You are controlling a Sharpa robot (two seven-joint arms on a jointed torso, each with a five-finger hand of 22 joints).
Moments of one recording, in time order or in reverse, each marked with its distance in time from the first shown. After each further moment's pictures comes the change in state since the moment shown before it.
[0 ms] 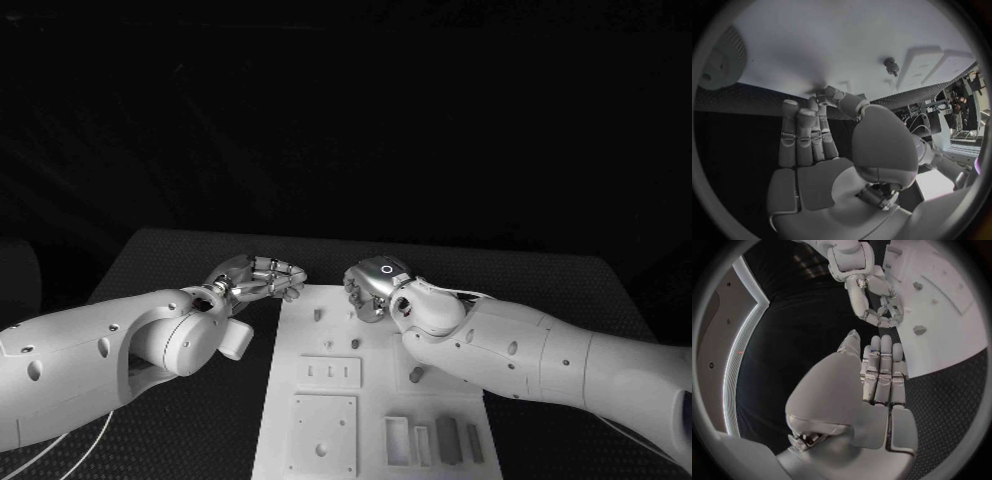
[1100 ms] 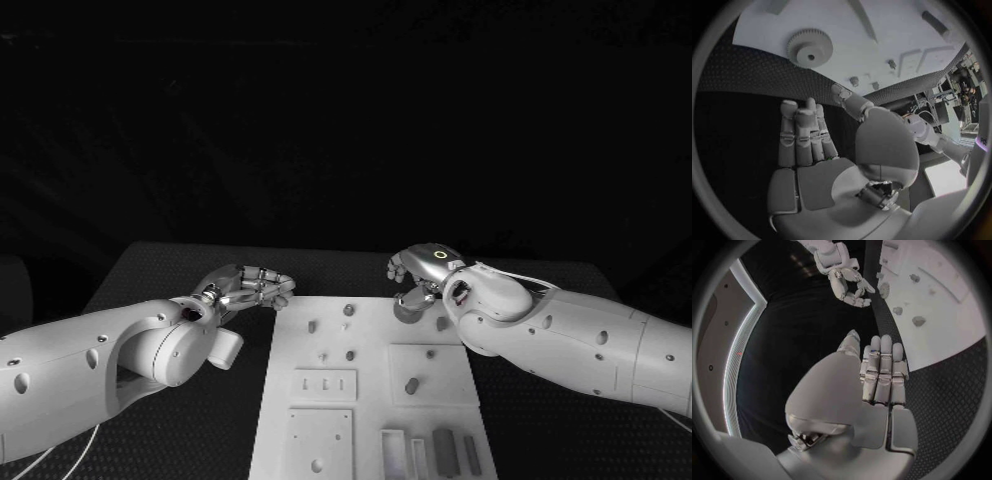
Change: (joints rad) left arm 0.002 -0.019 0.000 -0.017 0.001 -0.005 0.000; left_hand -0.004 -0.004 0.000 0.000 0.000 0.000 0.000 -0.004 0.000 0.000 0.000 -0.004 0.001 0.000 0.000 0.000 0.001 0.000 0.000 0.000 0.004 -0.001; right arm 0.069 -0.257 0.043 0.199 0.088 0.063 0.008; right_hand -0.109 -0.031 -0.081 -0.033 0.000 -0.047 0.005 -0.007 -0.013 0.033 0.010 -0.033 -0.027 -0.010 0.009 0.008 -0.013 0.000 -0.013 0.015 -0.006 0.001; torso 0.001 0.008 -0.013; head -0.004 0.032
